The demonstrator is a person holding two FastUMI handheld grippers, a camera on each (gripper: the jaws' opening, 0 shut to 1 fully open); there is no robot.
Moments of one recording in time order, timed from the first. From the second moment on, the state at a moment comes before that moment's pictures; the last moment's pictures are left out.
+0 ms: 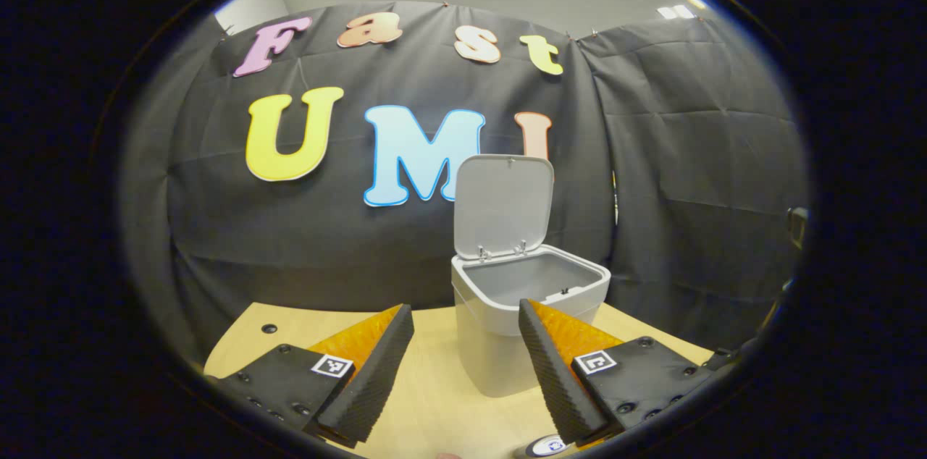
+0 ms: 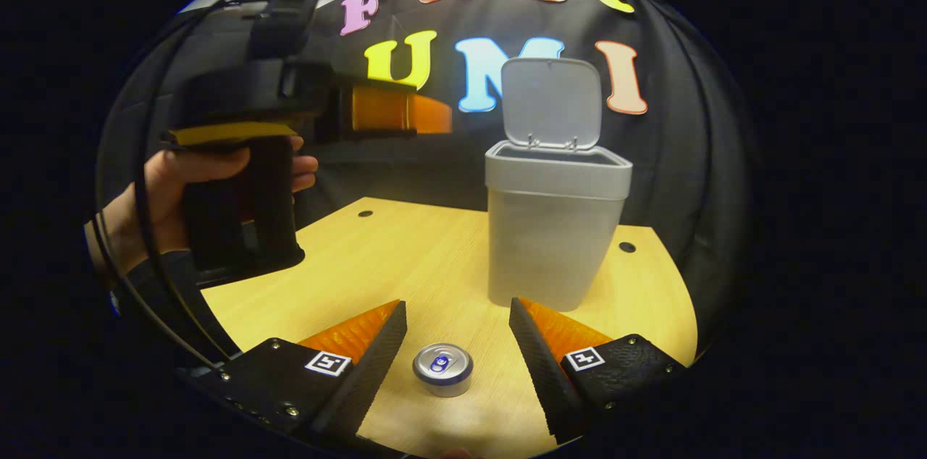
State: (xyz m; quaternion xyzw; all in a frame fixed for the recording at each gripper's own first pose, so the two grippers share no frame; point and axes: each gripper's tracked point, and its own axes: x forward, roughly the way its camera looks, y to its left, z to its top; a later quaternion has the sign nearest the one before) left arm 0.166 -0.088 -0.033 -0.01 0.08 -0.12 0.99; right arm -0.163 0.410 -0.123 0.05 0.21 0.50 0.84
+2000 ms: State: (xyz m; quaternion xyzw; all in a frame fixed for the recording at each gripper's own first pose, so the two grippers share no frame) left arm 0.067 0.002 -0.049 -0.02 0.09 -0.01 1.00; right arm -0.113 0.394 -0.082 0.07 0.19 0.46 0.87
